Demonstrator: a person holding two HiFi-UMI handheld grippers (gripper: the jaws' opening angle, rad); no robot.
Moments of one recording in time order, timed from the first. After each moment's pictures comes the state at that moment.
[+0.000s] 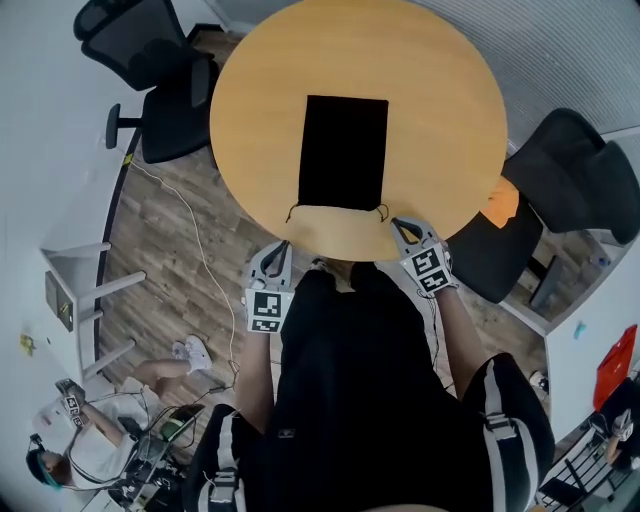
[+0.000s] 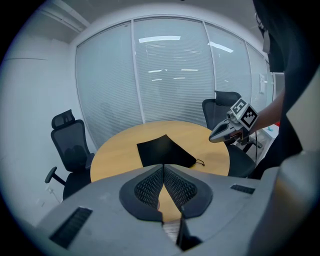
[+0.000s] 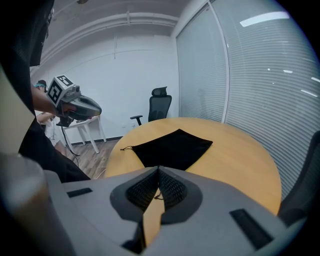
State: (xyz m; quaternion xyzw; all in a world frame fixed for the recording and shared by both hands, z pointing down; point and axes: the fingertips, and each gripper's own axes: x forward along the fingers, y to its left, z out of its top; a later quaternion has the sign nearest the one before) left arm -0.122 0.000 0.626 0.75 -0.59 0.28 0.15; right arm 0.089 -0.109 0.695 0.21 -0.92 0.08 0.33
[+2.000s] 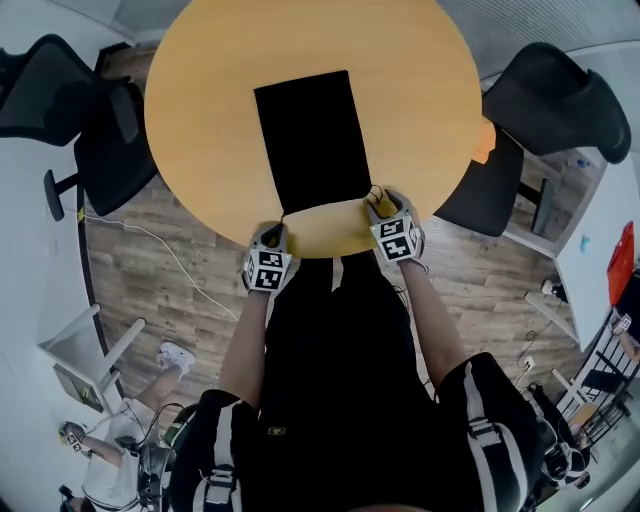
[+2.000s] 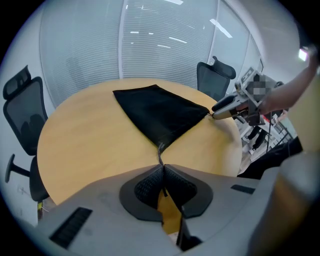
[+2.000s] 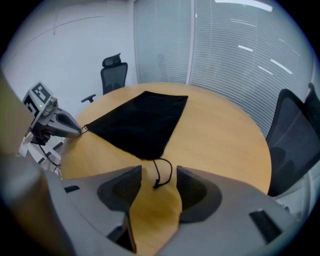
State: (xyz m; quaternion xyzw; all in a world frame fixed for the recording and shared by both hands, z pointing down) left arm -0.169 -0.039 0.840 0.78 -0.41 0.38 0.30; right arm 0.075 -0.113 0.822 0.41 -0.77 0.21 0.44
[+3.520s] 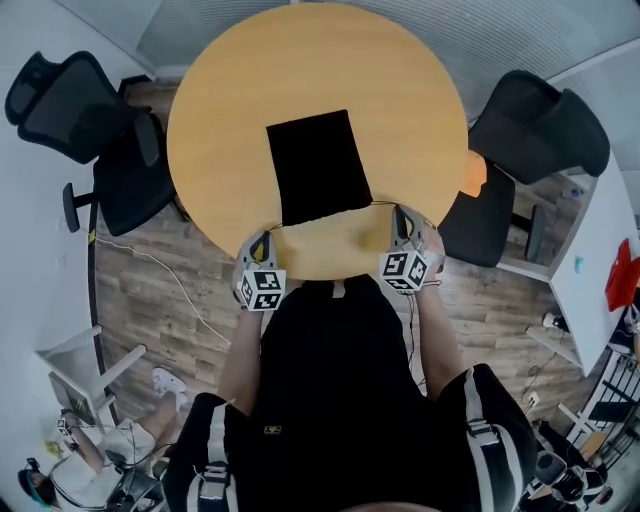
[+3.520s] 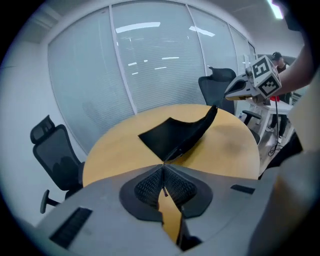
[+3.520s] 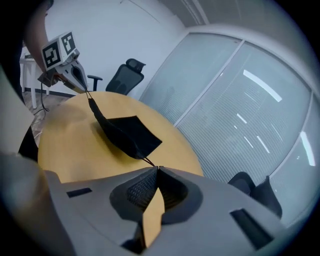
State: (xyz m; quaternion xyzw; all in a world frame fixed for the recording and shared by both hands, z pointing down) left arm -0.196 -0.095 0.741 0.77 -0.52 0.36 0.11; right arm 0.111 -0.159 0.686 0.47 -0.74 -0.12 0.46
